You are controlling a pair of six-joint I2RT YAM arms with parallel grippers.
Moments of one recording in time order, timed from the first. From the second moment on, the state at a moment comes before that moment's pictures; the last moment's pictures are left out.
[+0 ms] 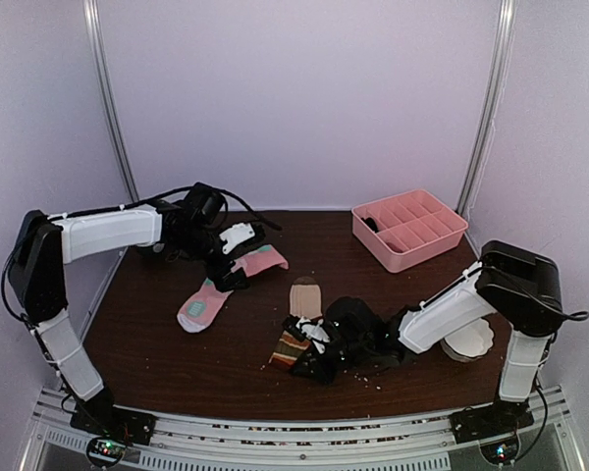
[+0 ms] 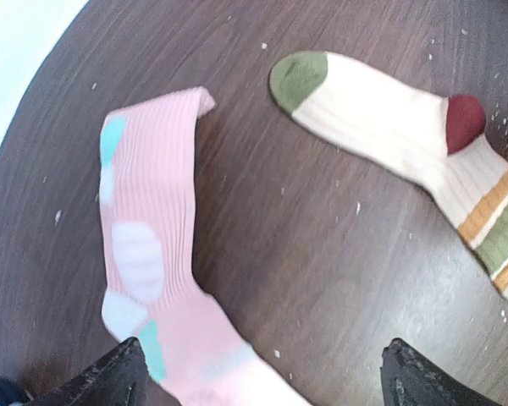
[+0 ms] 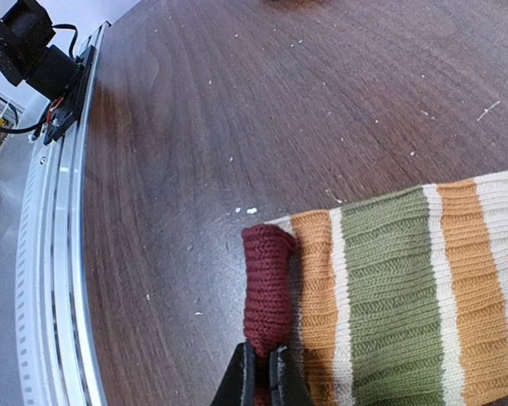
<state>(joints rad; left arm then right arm) -0.58 1.74 1.33 -0.59 0.21 0.53 1.06 1.89 0.78 0.42 -0.39 0.25</state>
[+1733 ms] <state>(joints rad) -0.97 1.77 0.99 -0.36 0.32 0.89 0.93 2.02 0.85 0.47 -0.71 0.73</state>
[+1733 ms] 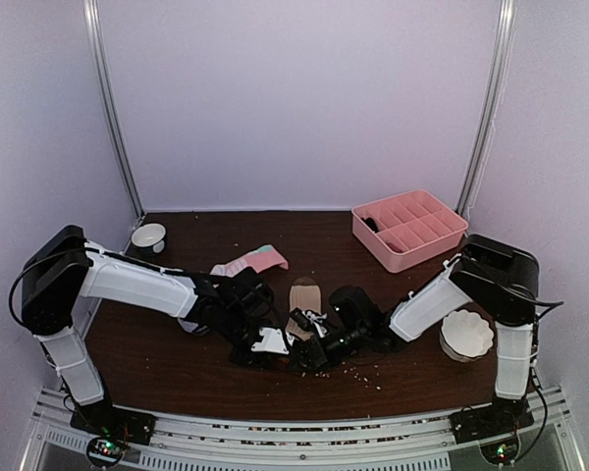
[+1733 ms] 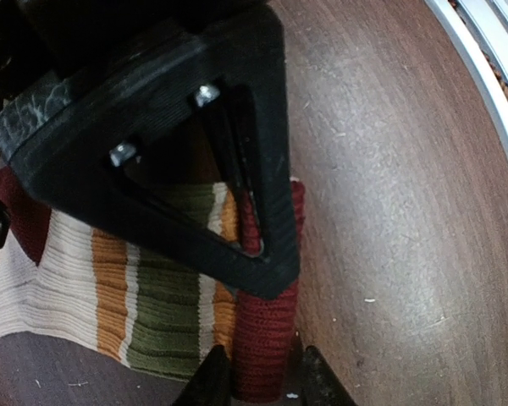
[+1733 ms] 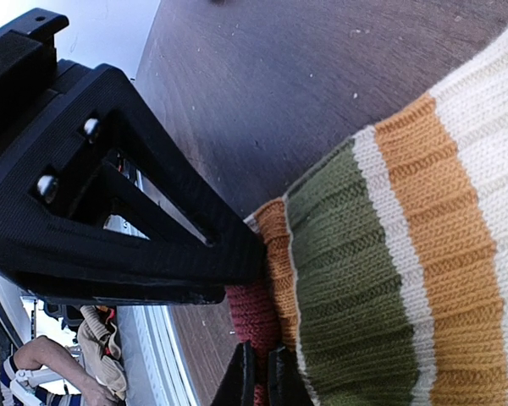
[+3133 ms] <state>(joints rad) -1.01 1.79 1.00 -0.36 0.26 0.88 0.93 2.03 0.83 0.53 -0.73 0.77</state>
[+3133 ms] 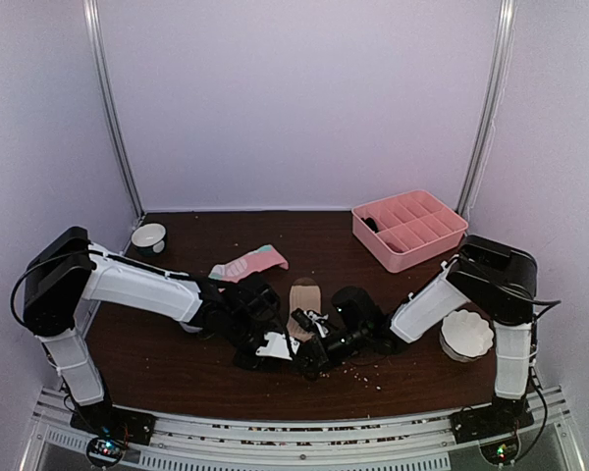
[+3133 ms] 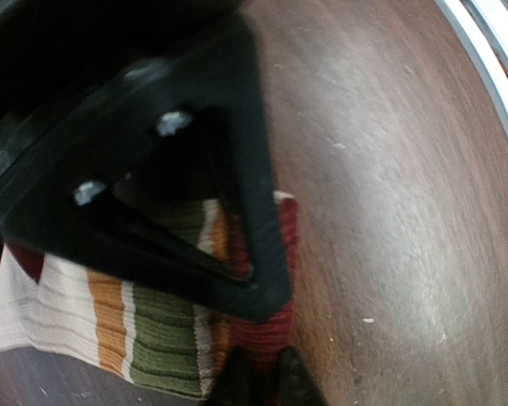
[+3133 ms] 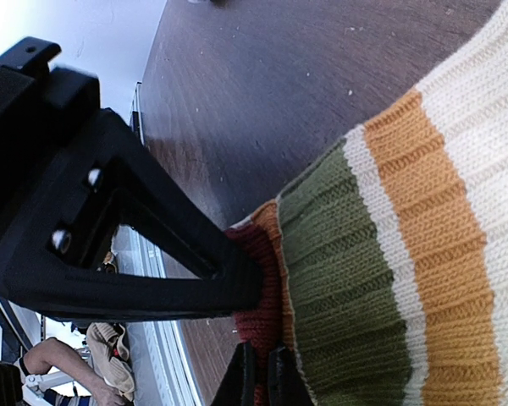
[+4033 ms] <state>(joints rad) -0.88 1.96 1.23 -0.66 0.55 0.83 0.93 1.53 0.53 0.26 -0.26 0.54</state>
